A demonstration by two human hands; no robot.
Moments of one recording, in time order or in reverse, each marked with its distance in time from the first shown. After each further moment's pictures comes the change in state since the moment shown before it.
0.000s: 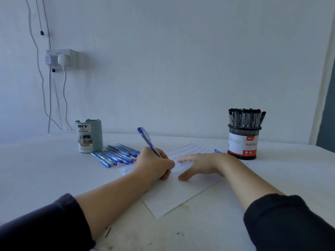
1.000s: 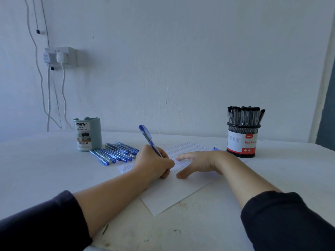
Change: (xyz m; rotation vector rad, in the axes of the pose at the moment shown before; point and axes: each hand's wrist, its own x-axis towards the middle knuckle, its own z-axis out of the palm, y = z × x) left_hand -0.002 0.000 0.002 0.071 -0.002 0.034; right_hand -0.004 -0.003 0.000 -0.006 -0.003 -0.011
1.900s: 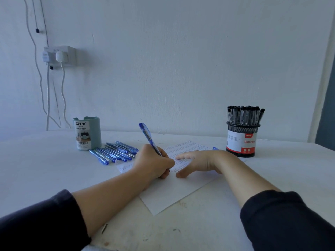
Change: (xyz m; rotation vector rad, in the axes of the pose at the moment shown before) left_hand -0.003 0.003 0.000 -0.011 -0.009 -0.014; right_hand 0.001 0.001 0.000 0.018 0.004 0.011
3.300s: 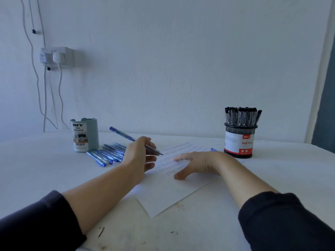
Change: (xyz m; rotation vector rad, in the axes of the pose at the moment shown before) left_hand 0.013 0.001 -0.015 -0.656 0.052 -0.192; right_hand -0.005 0.000 -0.001 -0.052 0.006 -0.015
